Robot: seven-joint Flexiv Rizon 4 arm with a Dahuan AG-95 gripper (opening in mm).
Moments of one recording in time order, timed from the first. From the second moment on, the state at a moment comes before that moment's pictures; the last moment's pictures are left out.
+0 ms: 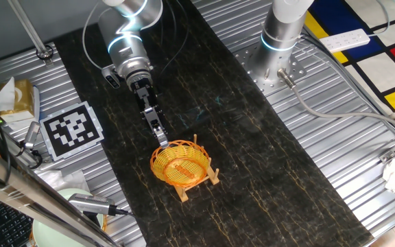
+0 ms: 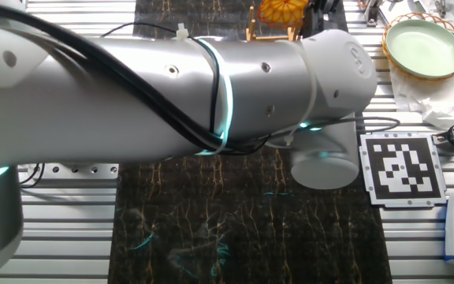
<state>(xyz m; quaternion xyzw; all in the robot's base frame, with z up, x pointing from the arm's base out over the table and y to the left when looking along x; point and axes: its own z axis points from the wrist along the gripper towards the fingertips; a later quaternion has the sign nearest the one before) 0.541 0.222 0.245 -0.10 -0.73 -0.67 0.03</state>
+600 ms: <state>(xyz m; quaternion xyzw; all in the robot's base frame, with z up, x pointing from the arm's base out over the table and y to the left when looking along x) 0.540 0.221 0.241 -0.08 -0.73 -0.67 0.02</state>
